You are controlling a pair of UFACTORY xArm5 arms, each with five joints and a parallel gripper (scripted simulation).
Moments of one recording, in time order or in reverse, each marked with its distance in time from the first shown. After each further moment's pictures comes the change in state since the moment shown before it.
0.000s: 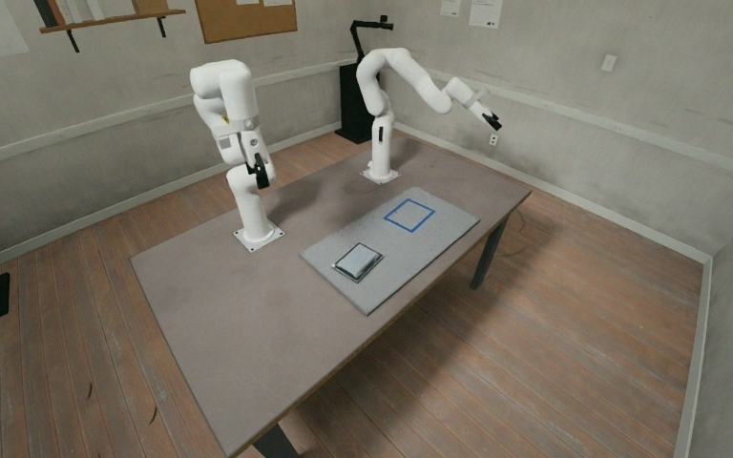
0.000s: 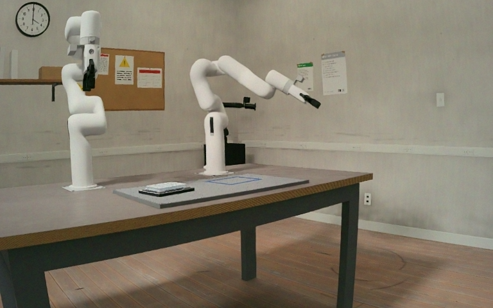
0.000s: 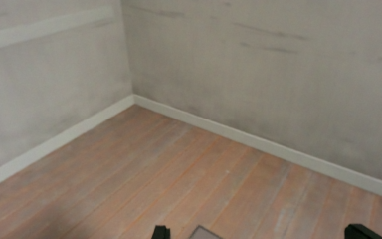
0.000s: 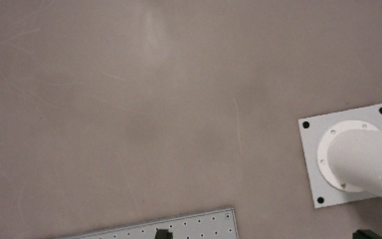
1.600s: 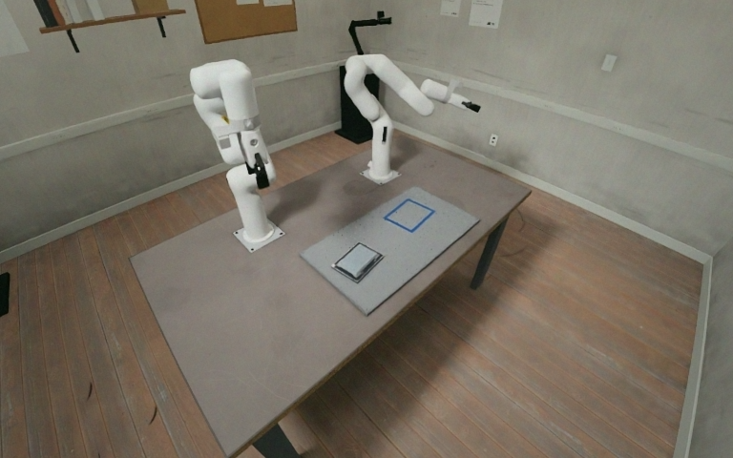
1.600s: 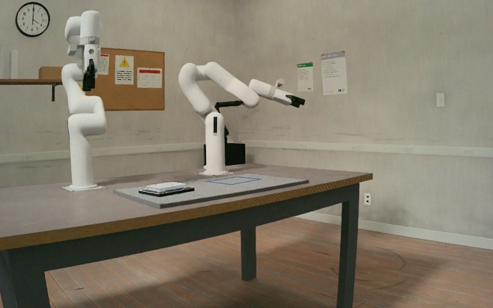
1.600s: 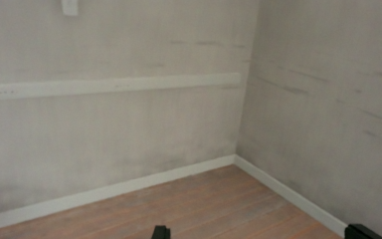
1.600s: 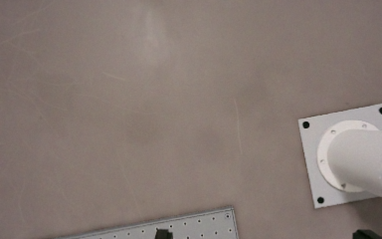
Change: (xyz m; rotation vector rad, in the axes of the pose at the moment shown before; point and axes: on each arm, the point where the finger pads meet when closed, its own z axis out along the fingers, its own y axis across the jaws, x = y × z) left arm -0.039 -0.150 -0.091 0.294 0.236 -0.261; right arm 0.000 0.000 0.000 0.000 0.000 0.000
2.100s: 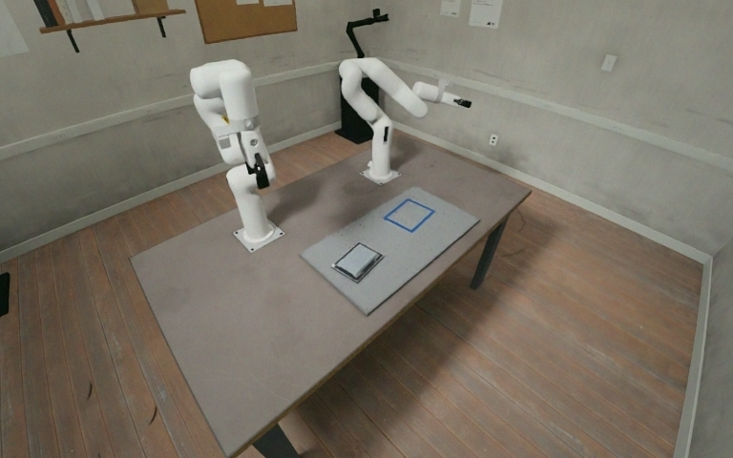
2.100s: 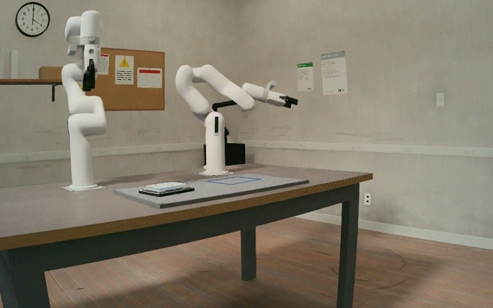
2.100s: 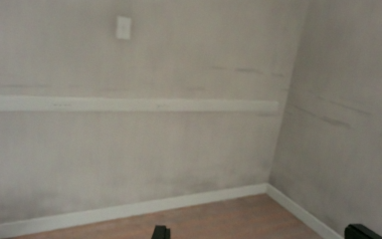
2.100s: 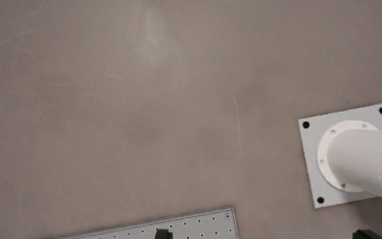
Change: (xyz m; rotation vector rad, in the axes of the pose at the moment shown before) left arm -0.003 -0.050 -0.028 0.102 0.086 -0.071; right arm 0.000 0.000 0.000 0.000 0.000 0.000
